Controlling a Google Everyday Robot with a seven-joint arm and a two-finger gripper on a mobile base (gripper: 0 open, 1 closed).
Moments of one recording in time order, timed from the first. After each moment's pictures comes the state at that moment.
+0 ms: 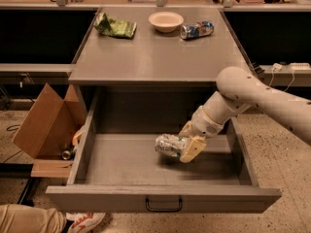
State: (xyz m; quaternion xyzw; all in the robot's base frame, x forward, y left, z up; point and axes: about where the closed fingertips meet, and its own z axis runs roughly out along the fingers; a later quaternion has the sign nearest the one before) arm 0.522 -0.110 0.654 -0.65 0.71 0.25 0.13
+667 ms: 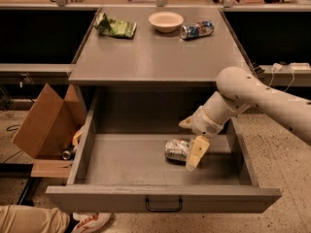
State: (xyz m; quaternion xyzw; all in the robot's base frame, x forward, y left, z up) arm 0.522 -0.110 0.654 -0.65 0.71 0.25 0.13
